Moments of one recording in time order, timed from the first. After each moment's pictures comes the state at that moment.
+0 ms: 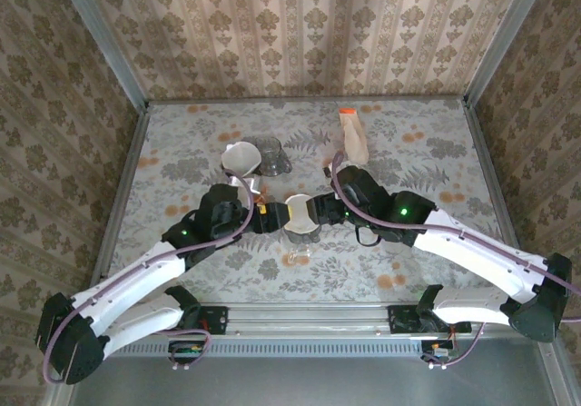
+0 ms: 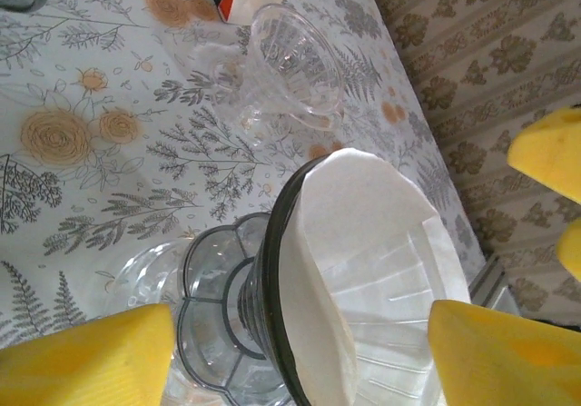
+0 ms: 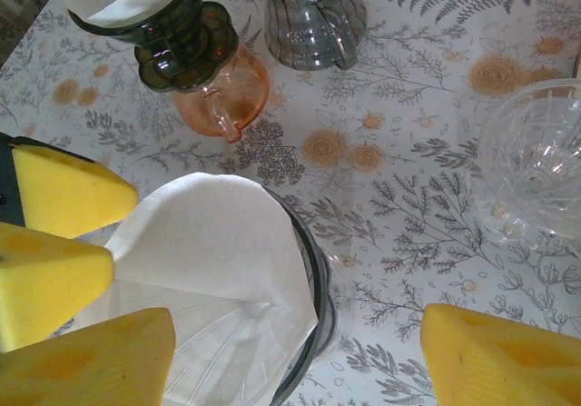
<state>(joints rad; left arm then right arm) -0.76 0.92 0.60 -0.15 0.29 -0.72 0.89 1.18 1.11 -0.69 0.22 0.50</state>
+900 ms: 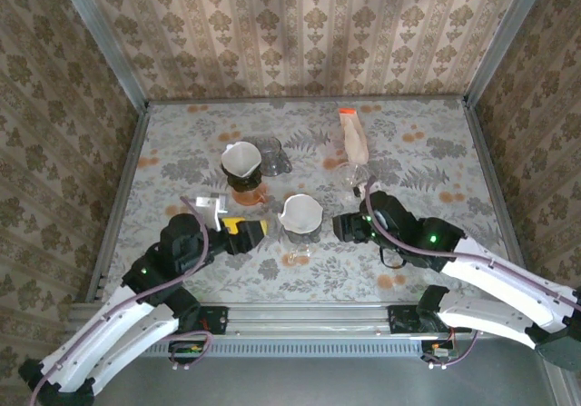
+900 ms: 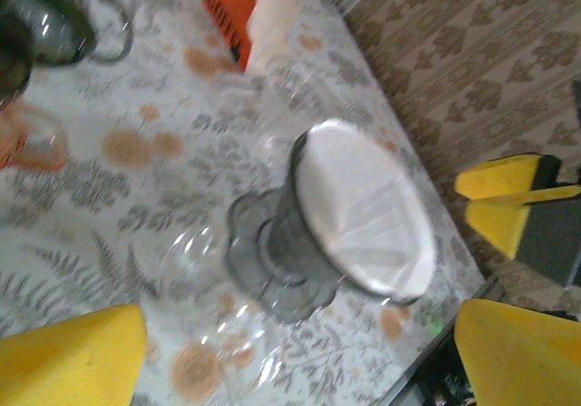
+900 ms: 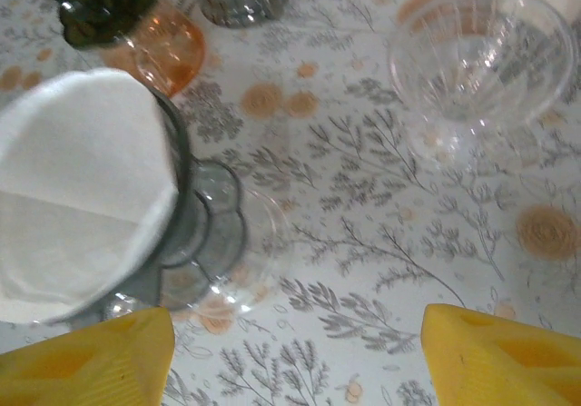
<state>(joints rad) -0.75 0.44 0.48 -0.41 0.19 -0.71 0.87 0.90 0.82 -0.70 0.26 0.57</state>
